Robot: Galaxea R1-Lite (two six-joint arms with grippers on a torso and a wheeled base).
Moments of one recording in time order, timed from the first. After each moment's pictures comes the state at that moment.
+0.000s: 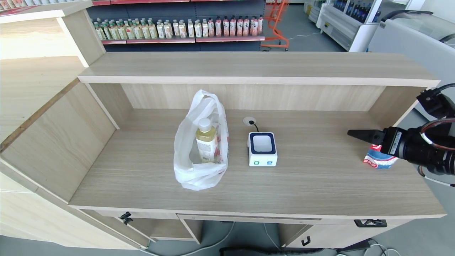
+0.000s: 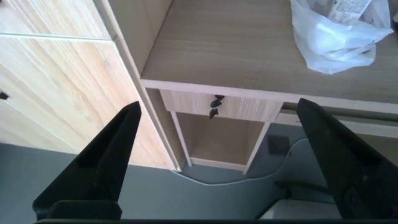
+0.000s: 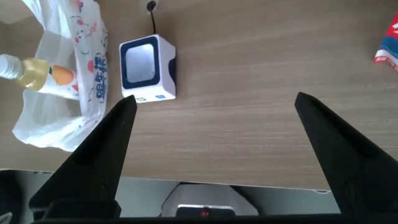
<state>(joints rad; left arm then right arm) 0.00 0.00 0.00 0.05 0.13 0.02 0.08 1.41 -0.74 -0.36 0.13 0.28</state>
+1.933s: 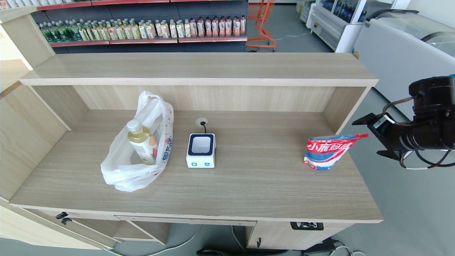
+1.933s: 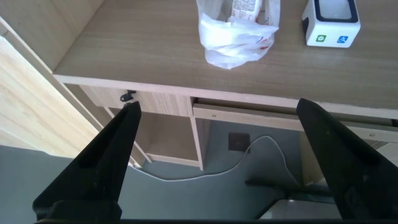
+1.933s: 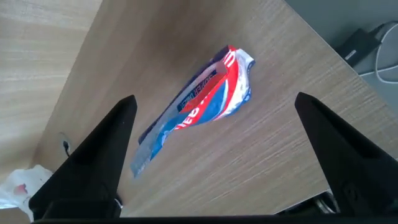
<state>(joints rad) 0.00 0.00 0.00 0.05 0.13 0.02 -0.02 1.73 -1.12 -0.05 -0.05 0.84</state>
